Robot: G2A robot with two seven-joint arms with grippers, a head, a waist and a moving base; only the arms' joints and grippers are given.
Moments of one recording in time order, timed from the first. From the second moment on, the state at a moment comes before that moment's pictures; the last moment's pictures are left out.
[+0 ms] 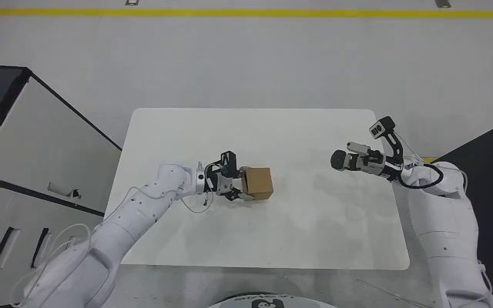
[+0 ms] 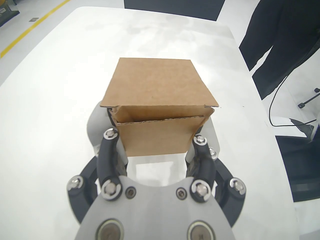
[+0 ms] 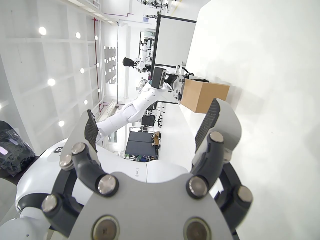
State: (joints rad) left arm 0.91 -1.14 -0.65 -0.98 1.48 -0.95 0.51; right arm -1.26 -1.09 1.62 -1.24 0.46 -0.25 1.44
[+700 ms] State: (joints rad) left arm 0.85 -1.19 -0.57 -0.83 1.58 -0.91 0.66; right arm -1.26 -1.09 1.62 -1.24 0.46 -0.25 1.44
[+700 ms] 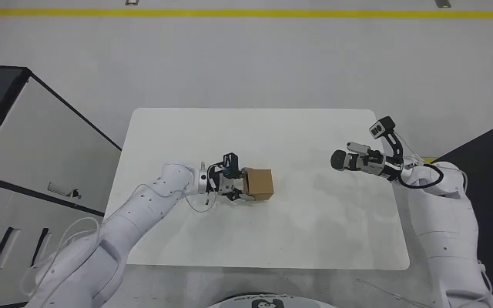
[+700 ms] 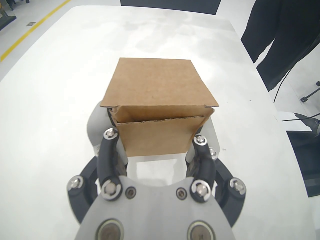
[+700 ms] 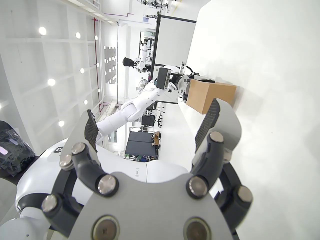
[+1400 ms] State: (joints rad) left arm 0.83 -1.23 -0.53 -0.73 1.59 -0.92 0.70; right arm -1.26 -1.09 1.62 -1.24 0.46 -0.25 1.44
